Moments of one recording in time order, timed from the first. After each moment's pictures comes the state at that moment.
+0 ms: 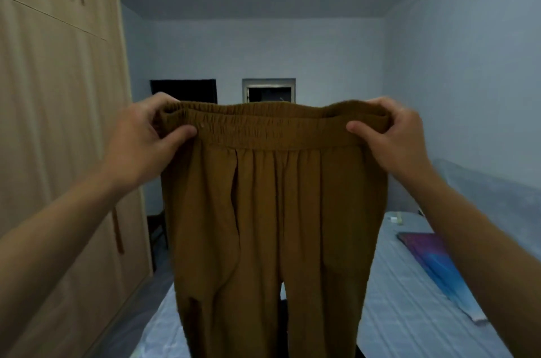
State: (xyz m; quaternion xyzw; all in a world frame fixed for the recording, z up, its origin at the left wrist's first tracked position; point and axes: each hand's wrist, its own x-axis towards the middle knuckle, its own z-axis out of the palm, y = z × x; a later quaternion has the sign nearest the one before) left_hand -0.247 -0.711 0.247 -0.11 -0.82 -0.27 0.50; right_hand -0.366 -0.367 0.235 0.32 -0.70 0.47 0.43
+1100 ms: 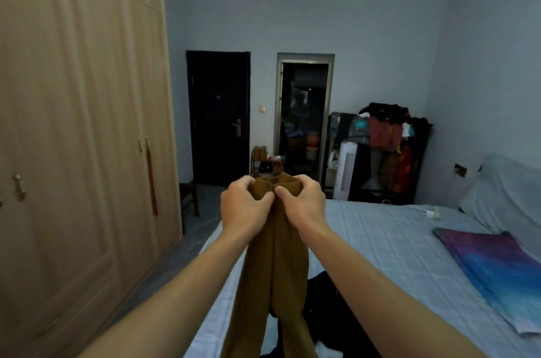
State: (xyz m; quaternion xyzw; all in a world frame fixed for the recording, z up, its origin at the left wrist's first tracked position) left_hand -0.336 -0.699 0.086 0.11 -0.80 -0.45 0.37; right_hand -0.400 -0.592 0.086 0.16 -0.77 0.61 0.13
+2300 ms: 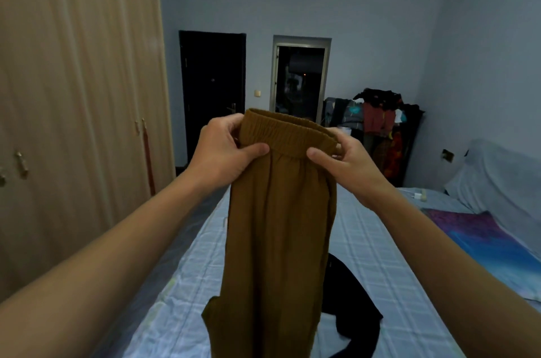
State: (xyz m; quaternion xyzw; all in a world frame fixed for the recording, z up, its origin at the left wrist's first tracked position) left_hand -0.250 -0.741 0.149 -0.10 -0.80 -0.49 0.32; right_hand -0.344 -0.517 0.132 0.35 -0.72 0.59 0.04
